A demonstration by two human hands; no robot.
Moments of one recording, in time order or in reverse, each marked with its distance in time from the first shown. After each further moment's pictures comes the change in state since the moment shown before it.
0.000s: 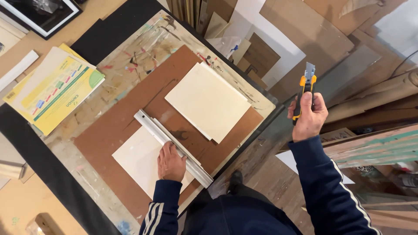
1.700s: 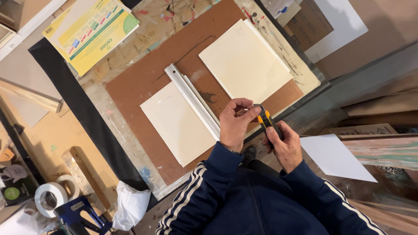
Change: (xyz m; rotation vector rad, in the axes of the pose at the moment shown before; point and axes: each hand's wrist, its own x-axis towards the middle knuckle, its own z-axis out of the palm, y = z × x) left_hand -0.016 0.128 -0.022 -1.782 -0.024 -0.179; right_hand -0.159 0.026 0.032 -0.167 -0.496 0.590
